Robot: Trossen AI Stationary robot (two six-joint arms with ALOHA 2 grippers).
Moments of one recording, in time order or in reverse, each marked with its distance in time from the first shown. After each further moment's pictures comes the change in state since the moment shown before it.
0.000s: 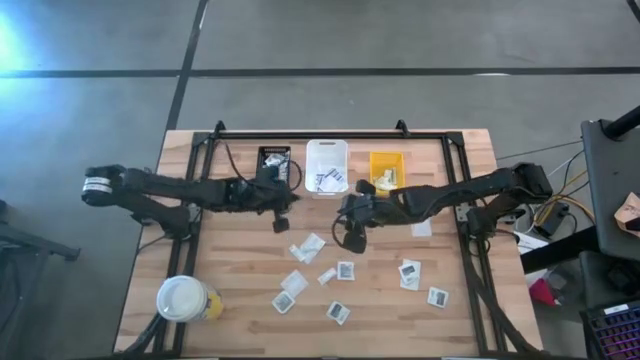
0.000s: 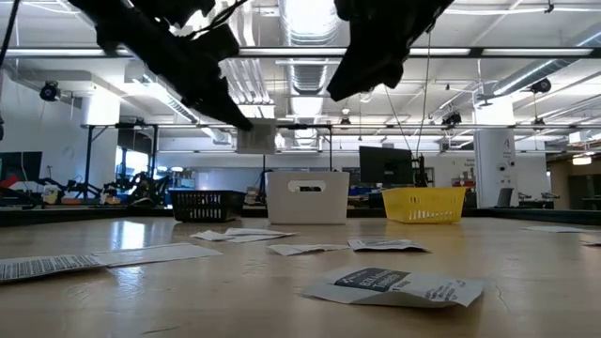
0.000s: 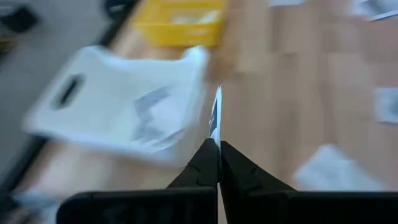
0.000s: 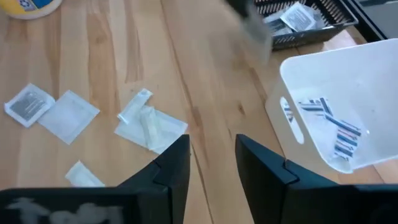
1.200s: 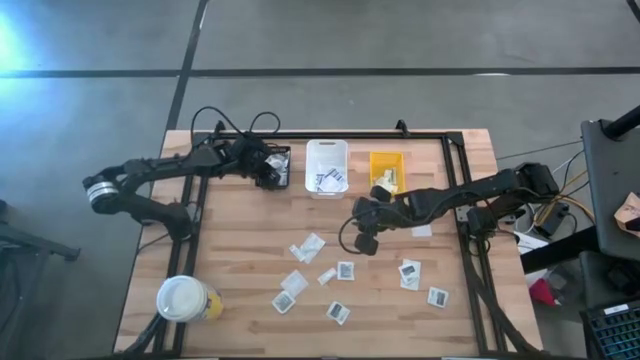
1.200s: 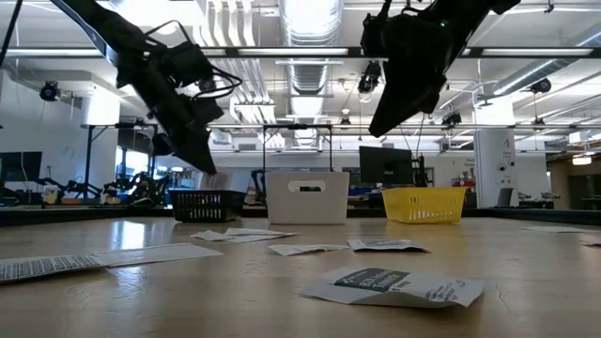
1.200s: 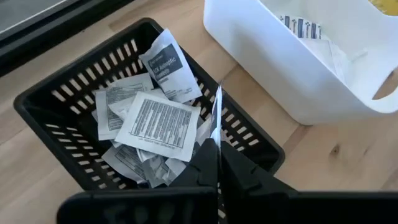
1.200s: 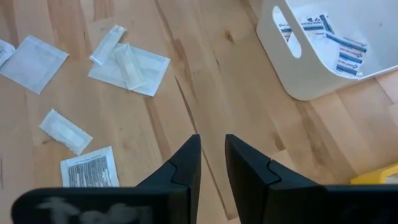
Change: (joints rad) left arm 0.537 0.033 -0.005 -0.209 0.276 -0.303; right arm 0.005 -0.049 -0.131 -0.092 -0.012 0.142
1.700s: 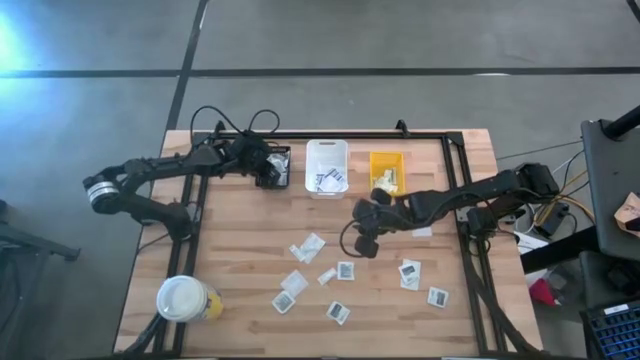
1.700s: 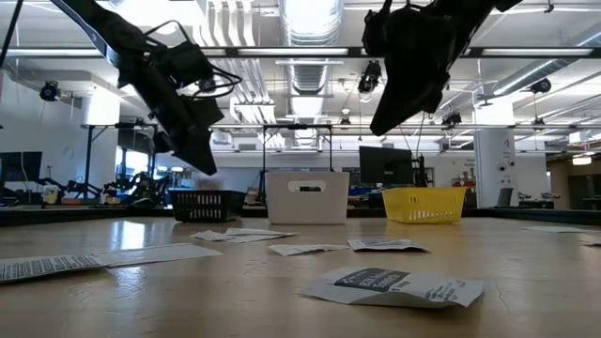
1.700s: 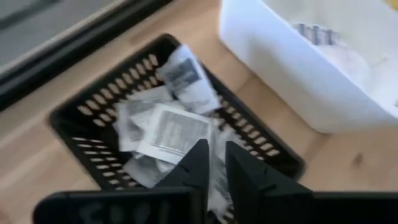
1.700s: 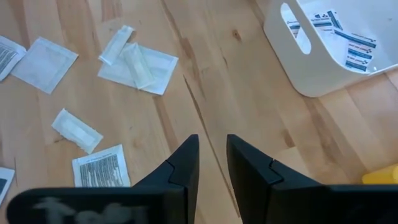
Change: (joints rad) left arm 0.012 0.003 0.001 0.019 -0.056 0.046; right arm 0.022 0.000 0.000 0.001 0.000 0.036
